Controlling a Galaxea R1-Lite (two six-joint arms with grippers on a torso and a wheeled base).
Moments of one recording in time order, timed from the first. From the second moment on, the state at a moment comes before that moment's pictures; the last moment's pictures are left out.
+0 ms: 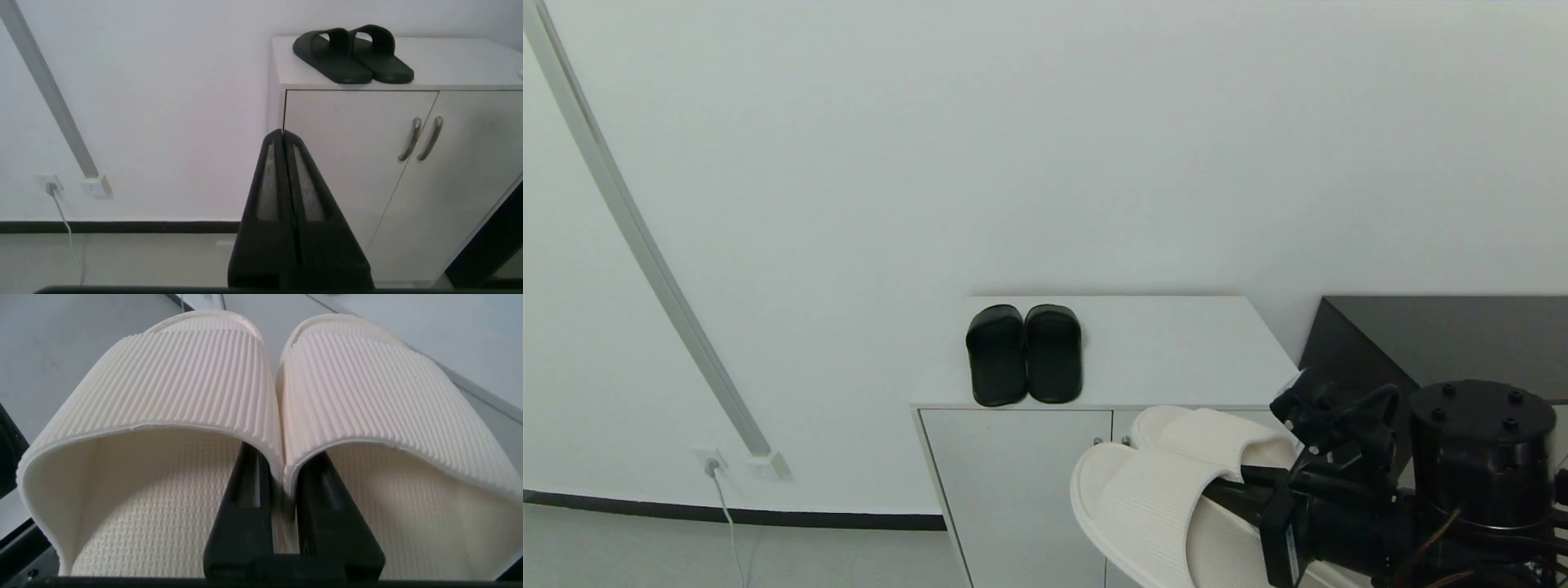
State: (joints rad) left arm 0.00 0.00 0.00 0.00 0.01 -0.01; right arm 0.75 1.55 -0.44 -0.76 0.08 0.04
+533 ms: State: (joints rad) left arm 0.00 0.00 0.00 0.00 0.01 -0.01; right arm 0.75 1.56 -0.44 -0.76 0.08 0.04
